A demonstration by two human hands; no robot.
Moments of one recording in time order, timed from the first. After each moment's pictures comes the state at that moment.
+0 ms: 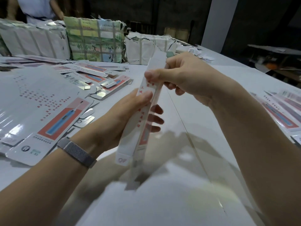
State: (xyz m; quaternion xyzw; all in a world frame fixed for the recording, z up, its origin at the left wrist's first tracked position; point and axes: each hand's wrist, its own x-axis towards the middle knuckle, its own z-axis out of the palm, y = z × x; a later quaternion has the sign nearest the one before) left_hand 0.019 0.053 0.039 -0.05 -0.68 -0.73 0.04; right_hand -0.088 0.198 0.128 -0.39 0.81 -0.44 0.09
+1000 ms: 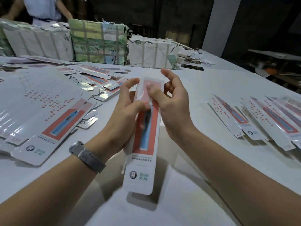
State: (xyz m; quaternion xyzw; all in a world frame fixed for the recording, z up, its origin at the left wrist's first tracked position) left_hand 0.008 0.055 0.027 -0.03 -0.67 -0.70 0.25; right_hand -0.066 0.159 0.044 -0.30 0.63 -0.71 -0.05
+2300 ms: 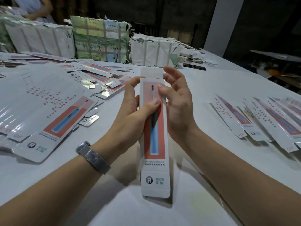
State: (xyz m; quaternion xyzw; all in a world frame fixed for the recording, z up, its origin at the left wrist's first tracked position) left_hand 0.009 0.065 0.024 -0.06 -0.66 -0.70 0.25; right_hand -0.065 0.162 0.045 -0.33 0.55 -0.77 0.02
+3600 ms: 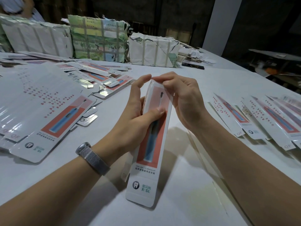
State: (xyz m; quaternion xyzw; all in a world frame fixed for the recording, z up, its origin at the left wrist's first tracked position) left_hand 0.011 0.065 0.019 -0.09 -0.72 -0.65 0.23; right_hand -0.087 0.181 0.062 -0.38 0.60 -0.70 0.05
